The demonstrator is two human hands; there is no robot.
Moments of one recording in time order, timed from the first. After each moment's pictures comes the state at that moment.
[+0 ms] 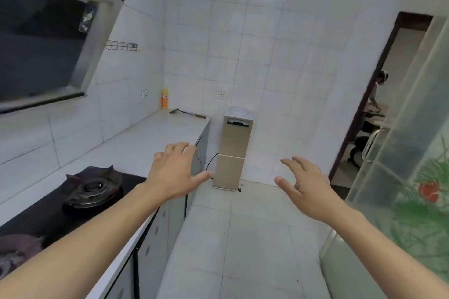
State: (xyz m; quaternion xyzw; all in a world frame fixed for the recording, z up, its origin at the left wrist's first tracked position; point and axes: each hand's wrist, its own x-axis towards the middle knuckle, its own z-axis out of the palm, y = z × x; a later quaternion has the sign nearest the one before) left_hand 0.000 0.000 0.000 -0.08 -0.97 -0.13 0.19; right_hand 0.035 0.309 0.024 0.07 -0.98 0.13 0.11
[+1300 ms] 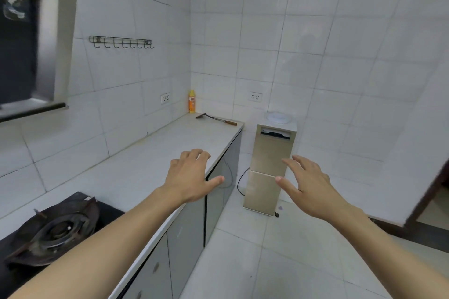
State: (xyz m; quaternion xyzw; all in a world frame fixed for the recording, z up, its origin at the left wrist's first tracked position) left_hand -0.383 0.059 -0.042 0.01 -0.99 -0.09 0.15; right_hand -0.407 0.348 -0.023 0.19 -0.97 0.15 0.09
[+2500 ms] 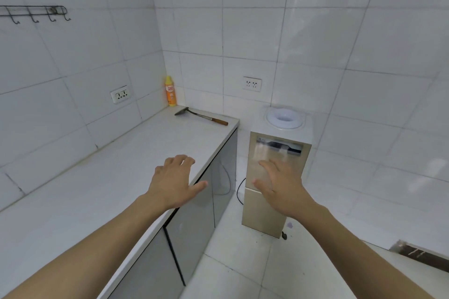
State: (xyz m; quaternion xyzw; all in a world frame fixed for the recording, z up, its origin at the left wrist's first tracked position) left_hand -0.879 0.103 -0.100 0.09 -0.99 -0.06 0.05; right_hand -0.948 0.370 -0.105 0.24 -0.94 0.22 -0.02
